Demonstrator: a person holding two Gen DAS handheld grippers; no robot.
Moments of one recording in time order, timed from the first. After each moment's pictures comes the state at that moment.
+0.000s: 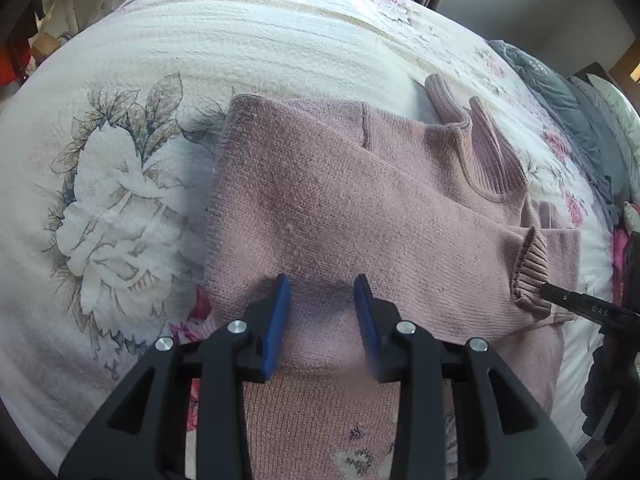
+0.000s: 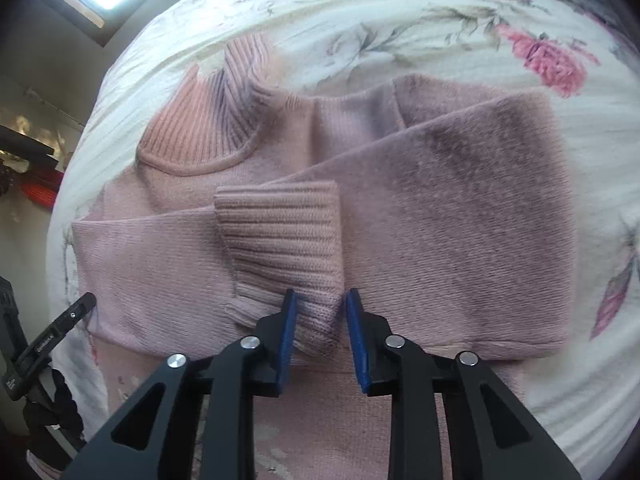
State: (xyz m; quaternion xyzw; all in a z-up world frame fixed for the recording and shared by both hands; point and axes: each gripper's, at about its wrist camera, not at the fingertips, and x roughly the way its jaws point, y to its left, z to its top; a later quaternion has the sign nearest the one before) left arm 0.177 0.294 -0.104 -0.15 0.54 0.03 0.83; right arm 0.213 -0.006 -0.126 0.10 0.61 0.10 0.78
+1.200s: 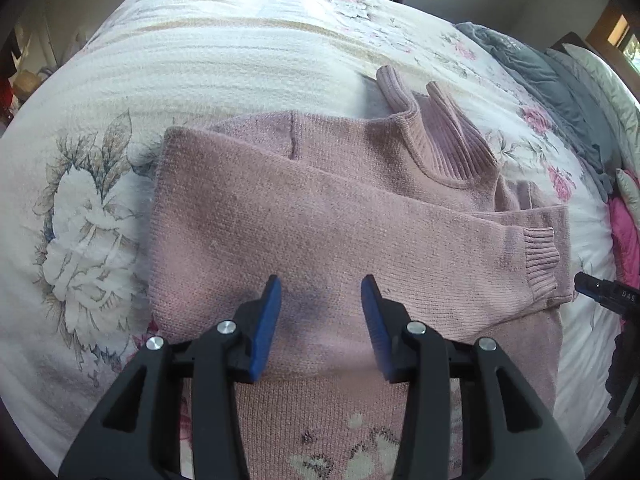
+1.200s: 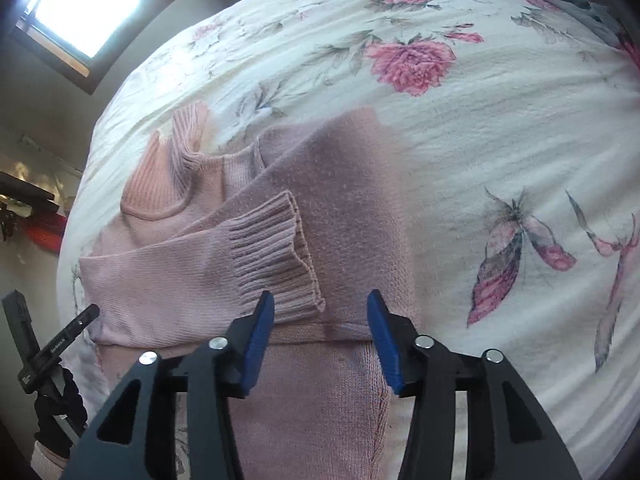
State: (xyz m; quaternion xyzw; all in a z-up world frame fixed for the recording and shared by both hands) left arm 0.188 0.247 -0.092 -0.10 0.53 0.00 0.84; right arm 0.195 -0.109 -0.108 0.16 0.59 0.08 0.79
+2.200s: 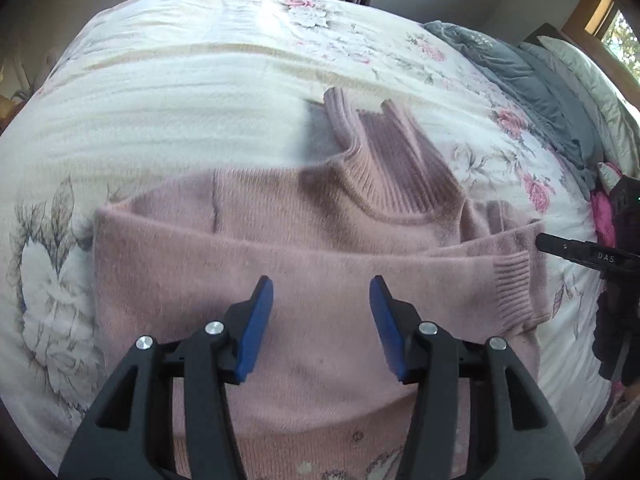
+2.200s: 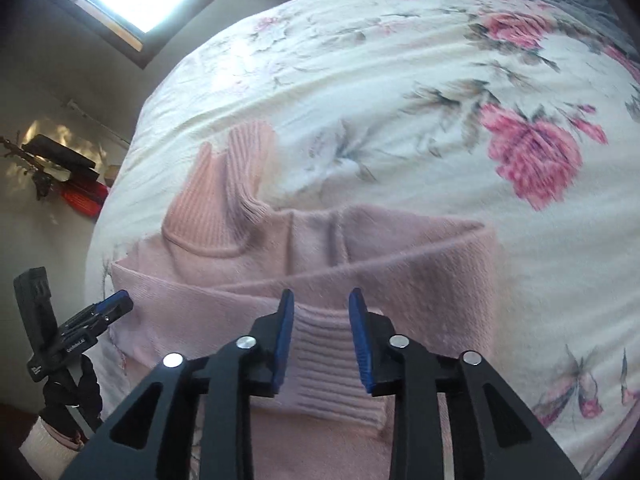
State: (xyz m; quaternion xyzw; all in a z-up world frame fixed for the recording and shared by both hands) left arm 0.242 0.217 -0.076 -0.09 0.52 -0.05 0.85; right arm 0.278 -0.076 -0.094 0.15 0.57 0.19 0.79
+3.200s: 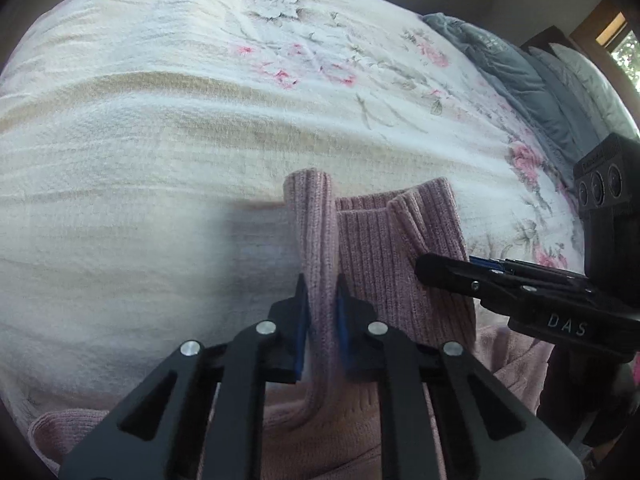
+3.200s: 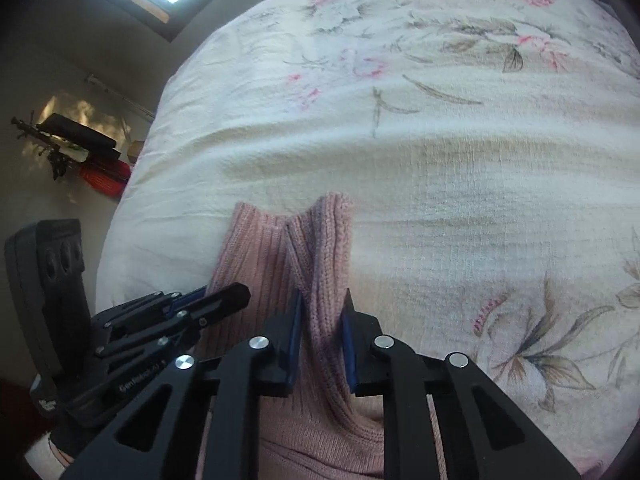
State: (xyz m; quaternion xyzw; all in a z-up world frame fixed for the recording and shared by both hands) left arm 0.405 0.189 -0.102 -0.12 0.54 -0.10 0.83; right arm 0.404 0.042 -0.110 0.13 0.58 0.27 0.76
